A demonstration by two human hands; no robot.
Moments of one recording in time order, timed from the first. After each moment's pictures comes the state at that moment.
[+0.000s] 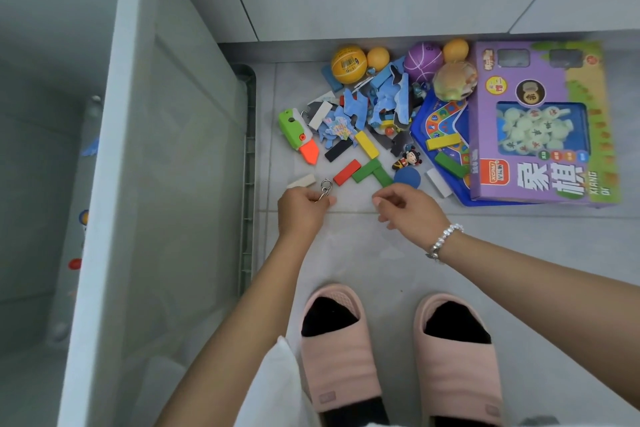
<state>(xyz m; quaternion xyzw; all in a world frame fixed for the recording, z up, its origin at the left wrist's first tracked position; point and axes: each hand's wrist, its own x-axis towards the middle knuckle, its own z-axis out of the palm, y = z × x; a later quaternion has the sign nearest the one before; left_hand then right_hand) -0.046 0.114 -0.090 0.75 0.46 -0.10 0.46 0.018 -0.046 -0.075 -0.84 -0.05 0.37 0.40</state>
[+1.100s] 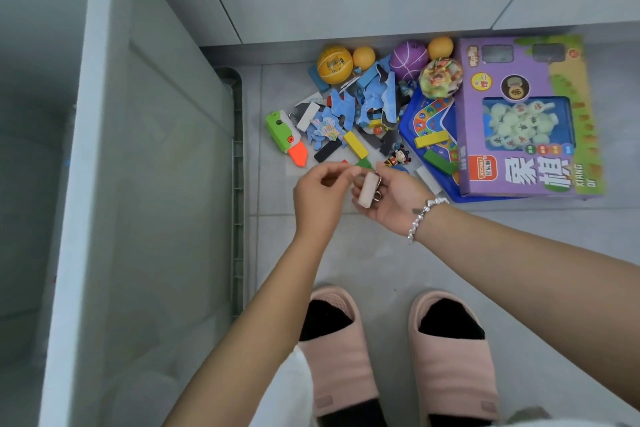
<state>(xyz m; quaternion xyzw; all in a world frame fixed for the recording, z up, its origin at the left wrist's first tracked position) -0.023 0.081 -0.065 0.70 0.36 0.05 0.61 0.039 -0.018 -0.061 -0.47 0.34 0.46 0.67</state>
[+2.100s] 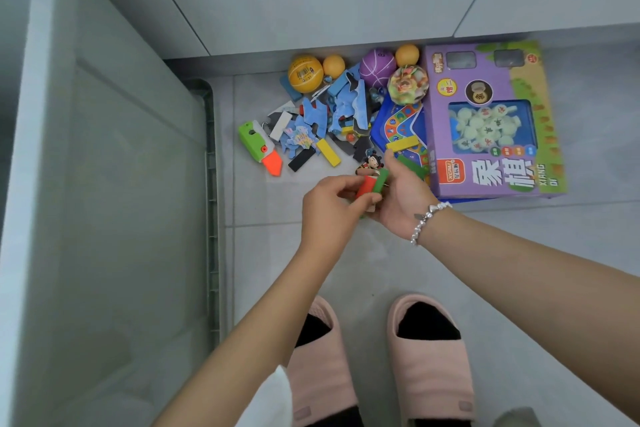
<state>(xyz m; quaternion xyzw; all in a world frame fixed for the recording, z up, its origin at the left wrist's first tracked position) -0.014 0.040 -0.053 0.78 0.28 -0.03 0.55 0.054 -0.052 -0.056 -0.45 0.31 0.45 0.70</state>
